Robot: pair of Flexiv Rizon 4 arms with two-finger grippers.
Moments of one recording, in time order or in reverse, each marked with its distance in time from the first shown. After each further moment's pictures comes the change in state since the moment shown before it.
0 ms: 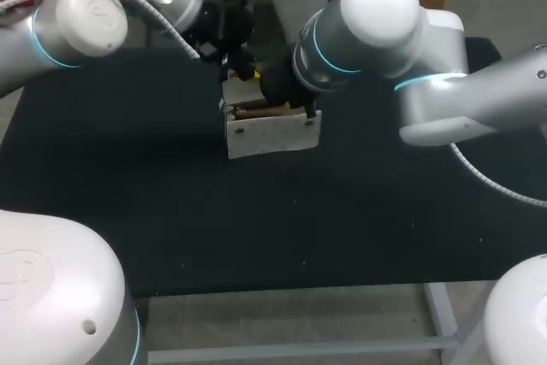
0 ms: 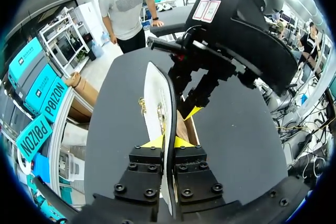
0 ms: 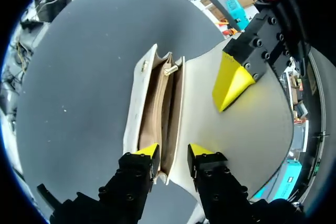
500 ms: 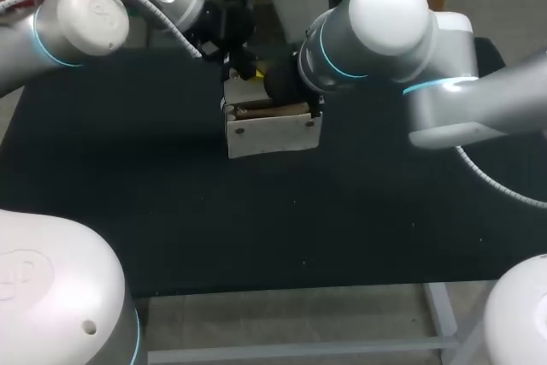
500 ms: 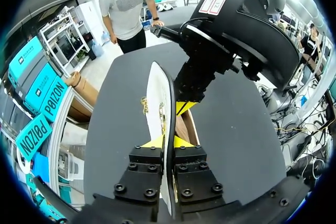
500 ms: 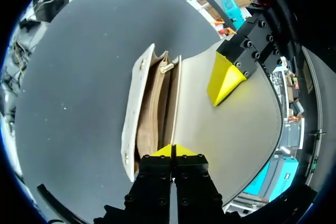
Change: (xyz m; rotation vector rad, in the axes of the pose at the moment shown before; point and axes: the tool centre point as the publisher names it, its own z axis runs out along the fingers) left arm 0.001 -0.004 -0.001 0.005 0.002 -0.010; right arm -0.003 -0.005 -0.009 0.009 -0.038 0.009
